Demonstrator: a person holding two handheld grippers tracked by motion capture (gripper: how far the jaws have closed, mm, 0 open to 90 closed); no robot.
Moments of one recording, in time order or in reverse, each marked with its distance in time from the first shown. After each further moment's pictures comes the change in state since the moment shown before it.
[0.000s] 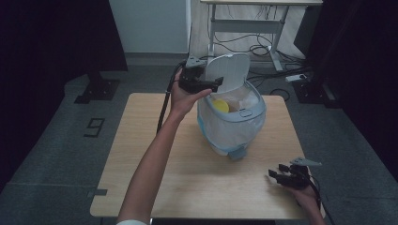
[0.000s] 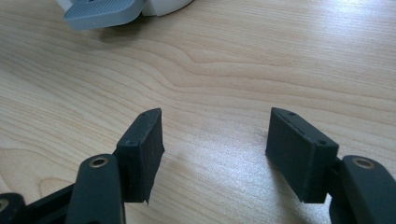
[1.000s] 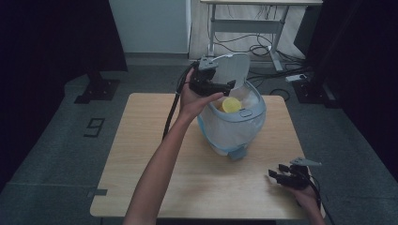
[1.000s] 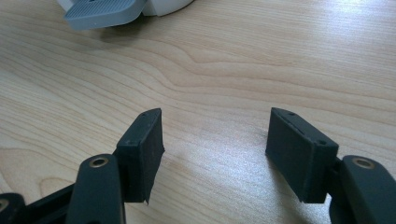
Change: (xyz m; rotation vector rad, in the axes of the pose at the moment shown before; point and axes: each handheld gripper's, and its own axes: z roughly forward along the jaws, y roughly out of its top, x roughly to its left) left arm -0.038 0.009 -0.004 -0.004 -0.031 0.047; right arm 0.000 0.000 0.000 0.004 0.002 -0.001
